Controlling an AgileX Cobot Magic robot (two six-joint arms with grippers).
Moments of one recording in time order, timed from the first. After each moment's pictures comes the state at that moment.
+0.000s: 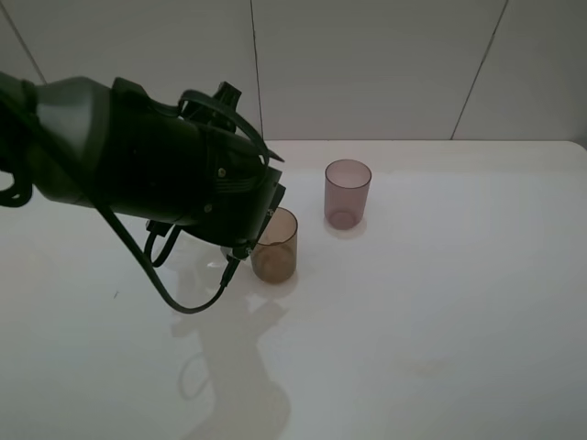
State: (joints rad) left arm -1.01 1.90 -1.07 1.27 1.10 0.14; right arm -0.08 0.00 -0.52 -0.01 1.07 -0.04
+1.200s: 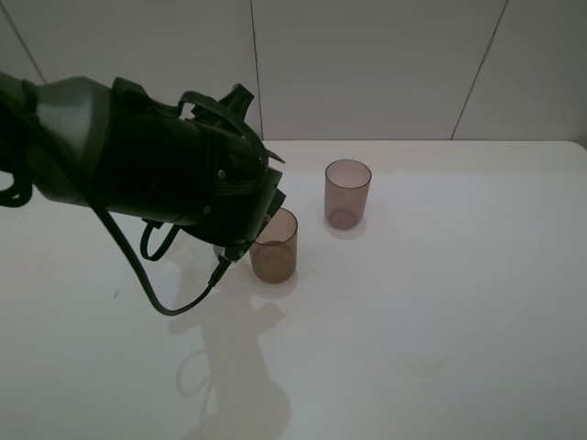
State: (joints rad) left arm -1.01 1.90 -1.07 1.30 1.08 0.25; right arm -0.08 0.00 -0.52 -0.01 1.07 -0.04
